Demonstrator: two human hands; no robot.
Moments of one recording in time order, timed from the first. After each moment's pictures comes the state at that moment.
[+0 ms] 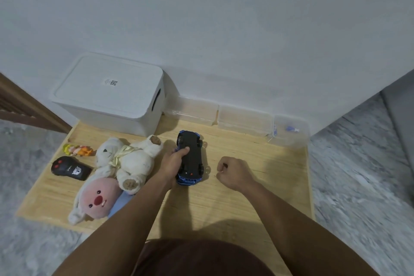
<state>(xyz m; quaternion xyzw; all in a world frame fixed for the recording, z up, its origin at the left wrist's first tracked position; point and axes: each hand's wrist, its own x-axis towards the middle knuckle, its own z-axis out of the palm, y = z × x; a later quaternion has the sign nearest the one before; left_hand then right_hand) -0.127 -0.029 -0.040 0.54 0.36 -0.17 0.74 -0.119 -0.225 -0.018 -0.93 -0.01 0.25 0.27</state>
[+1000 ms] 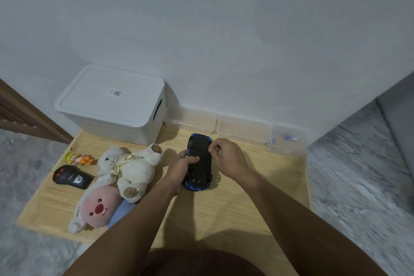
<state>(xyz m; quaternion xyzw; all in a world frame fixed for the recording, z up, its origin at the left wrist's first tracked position) -0.128 -0.045 -0.013 0.55 0.26 -0.18 0.77 -0.086 -0.197 0.027 -0.94 -0.09 0.10 0.30</state>
